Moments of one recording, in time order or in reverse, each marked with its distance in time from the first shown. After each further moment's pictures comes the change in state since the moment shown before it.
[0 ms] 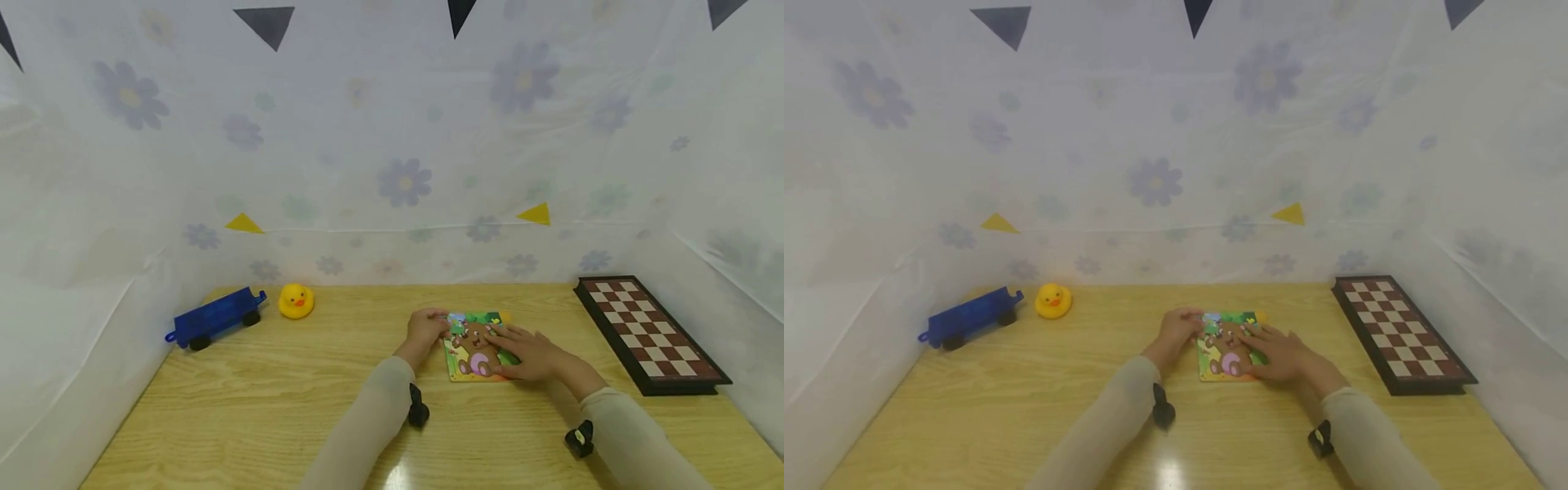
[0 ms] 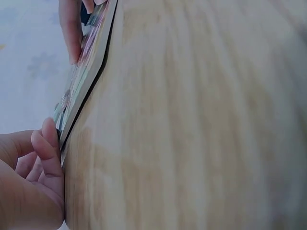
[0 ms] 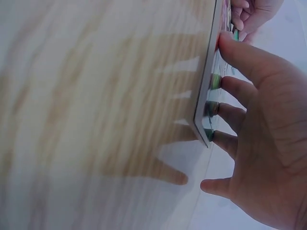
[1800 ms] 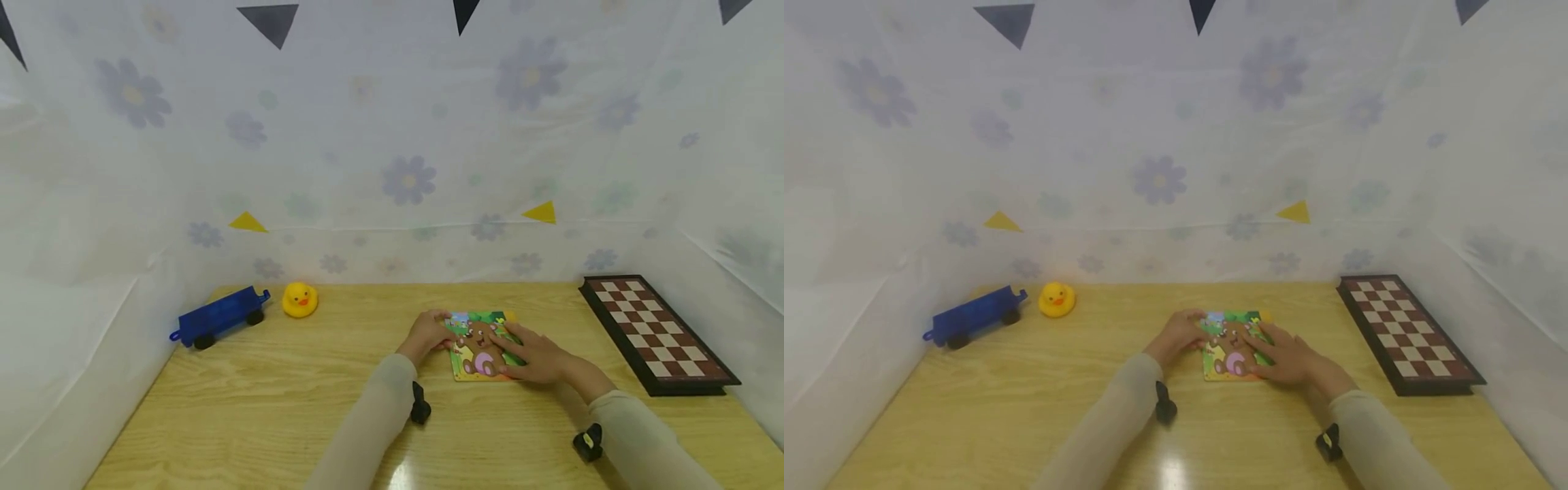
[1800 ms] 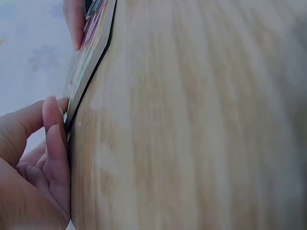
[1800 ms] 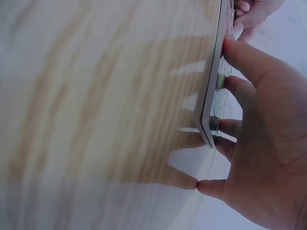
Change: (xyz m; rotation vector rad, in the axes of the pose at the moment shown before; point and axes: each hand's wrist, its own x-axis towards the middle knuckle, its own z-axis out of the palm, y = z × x) left_hand -0.006 0.010 -0.003 0.261 -0.106 -0.124; right_hand -0.004 0.005 0.005 0.012 0.002 -0.028
